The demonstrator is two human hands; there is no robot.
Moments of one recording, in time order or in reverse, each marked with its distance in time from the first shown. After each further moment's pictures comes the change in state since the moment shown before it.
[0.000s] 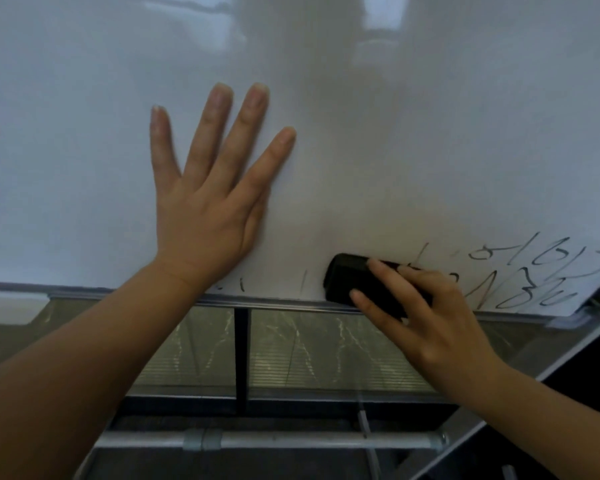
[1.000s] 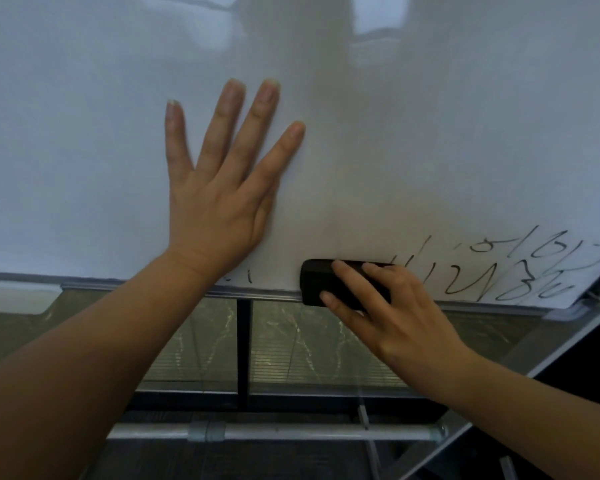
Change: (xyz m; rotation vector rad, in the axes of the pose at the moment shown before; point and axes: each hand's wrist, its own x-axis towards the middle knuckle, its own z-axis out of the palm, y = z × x) left_hand 0.000 0.004 -0.006 -0.011 -0.031 -0.003; right_hand 0.024 -0.027 -0.013 0.022 -0.123 -0.067
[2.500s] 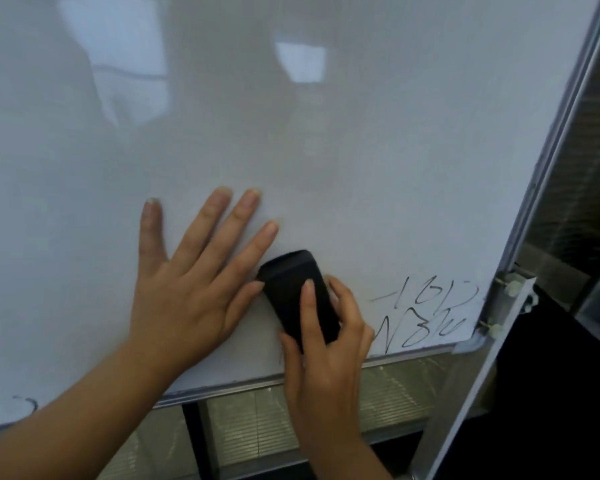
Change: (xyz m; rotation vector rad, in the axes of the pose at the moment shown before) left_hand 0.052 0.072 0.013 -0.047 -0.061 0.253; right_hand 0.015 0.000 0.007 0.412 0.483 1.001
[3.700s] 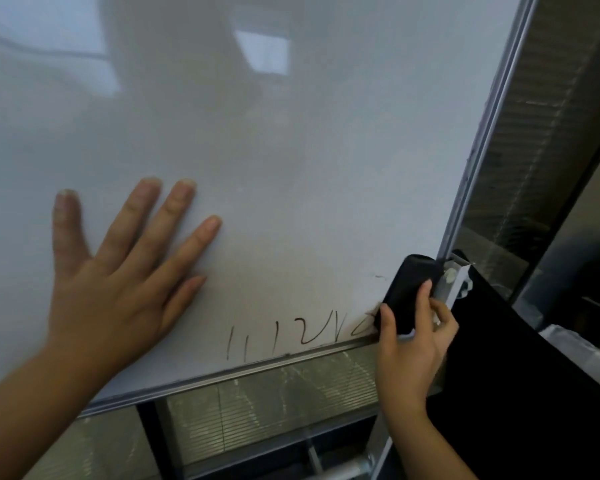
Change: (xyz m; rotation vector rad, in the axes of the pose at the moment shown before) left_hand -0.003 -0.005 0.005 -0.160 -0.098 -0.040; right_hand 0.012 0.119 -0.057 -0.081 0.248 0.471
